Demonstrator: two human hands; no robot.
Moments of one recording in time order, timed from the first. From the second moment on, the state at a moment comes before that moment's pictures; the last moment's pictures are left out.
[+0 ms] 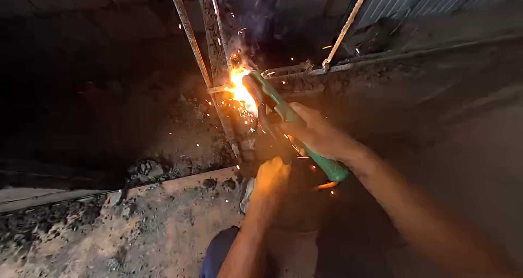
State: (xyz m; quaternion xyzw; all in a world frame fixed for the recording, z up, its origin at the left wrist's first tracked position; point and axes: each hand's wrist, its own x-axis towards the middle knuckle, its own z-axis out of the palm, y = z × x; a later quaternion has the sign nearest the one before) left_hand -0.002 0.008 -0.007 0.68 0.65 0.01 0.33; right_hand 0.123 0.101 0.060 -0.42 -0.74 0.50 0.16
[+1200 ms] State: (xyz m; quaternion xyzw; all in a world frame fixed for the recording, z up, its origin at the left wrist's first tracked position) left_hand 0.000 0.006 0.025 0.67 0.64 -0.04 0.36; right_hand 0.130 0.090 0.077 -0.50 -0.70 0.51 0.07
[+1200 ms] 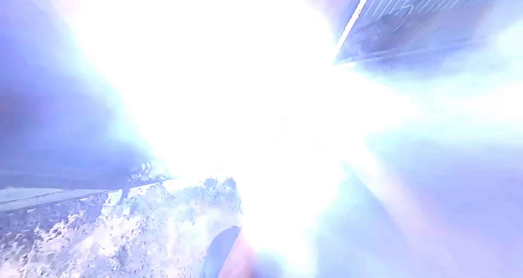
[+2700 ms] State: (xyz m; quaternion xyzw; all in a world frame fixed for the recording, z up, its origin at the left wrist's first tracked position) left_hand 0.004 0.008 0.008 0.68 0.64 0.01 0.36; right_hand 0.121 0.101 0.059 -0.39 -0.73 0.54 0.17
